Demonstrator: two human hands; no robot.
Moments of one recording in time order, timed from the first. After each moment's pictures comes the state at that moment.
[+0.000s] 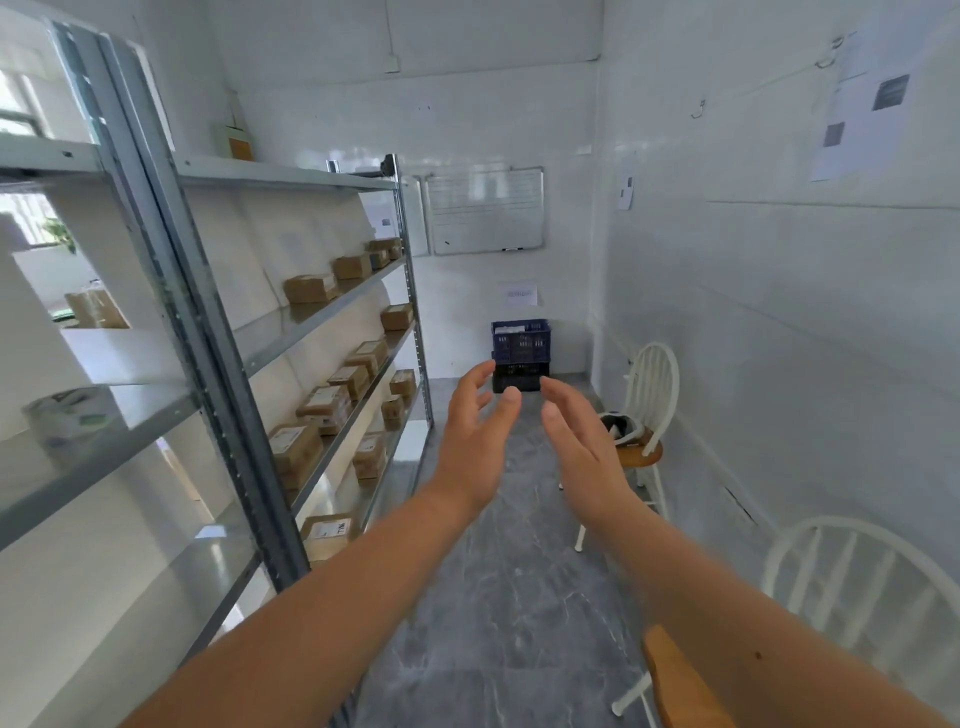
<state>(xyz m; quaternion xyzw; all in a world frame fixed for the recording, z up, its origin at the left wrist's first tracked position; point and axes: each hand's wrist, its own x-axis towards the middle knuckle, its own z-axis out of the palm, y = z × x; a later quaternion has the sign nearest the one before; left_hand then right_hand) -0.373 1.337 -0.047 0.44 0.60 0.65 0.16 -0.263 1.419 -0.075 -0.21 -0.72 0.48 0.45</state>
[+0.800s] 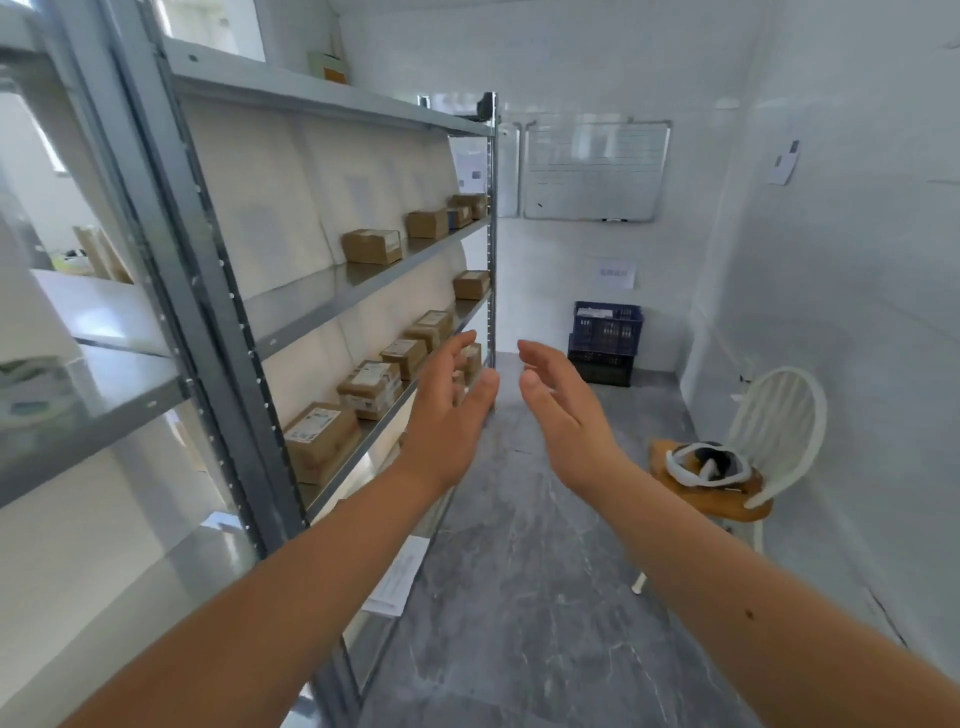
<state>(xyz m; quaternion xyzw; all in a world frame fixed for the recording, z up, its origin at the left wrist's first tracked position) -0.603 1.477 -0.075 0.40 0.65 0.64 0.01 -0.490 1.587 -0.065 -0.10 -0.78 0.50 0.36</state>
